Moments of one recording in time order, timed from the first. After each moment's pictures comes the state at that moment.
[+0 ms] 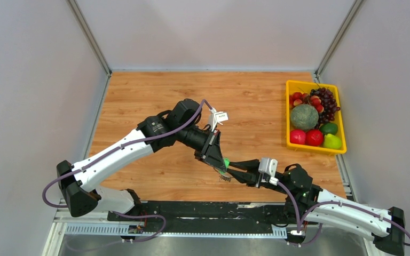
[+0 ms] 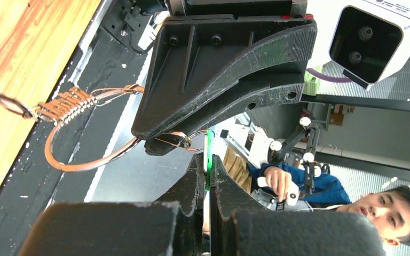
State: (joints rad) left arm -0.93 1.32 1.32 -0.67 0.83 -0.71; right arm 1.15 0.43 0.26 0.45 -0.16 -0.15
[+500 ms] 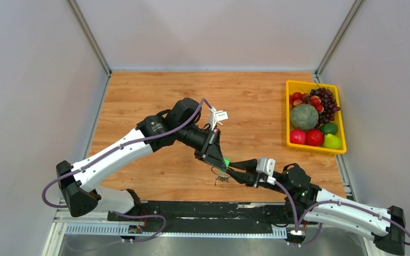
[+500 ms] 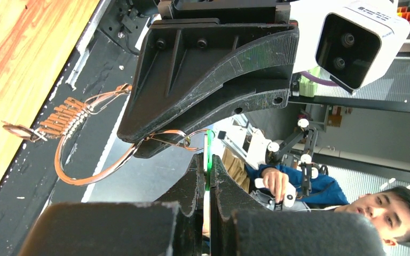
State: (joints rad) left arm -0.93 1.32 1.33 -0.68 0.83 -0.72; right arm 1.15 0.45 0.26 0.45 -0.16 -0.15
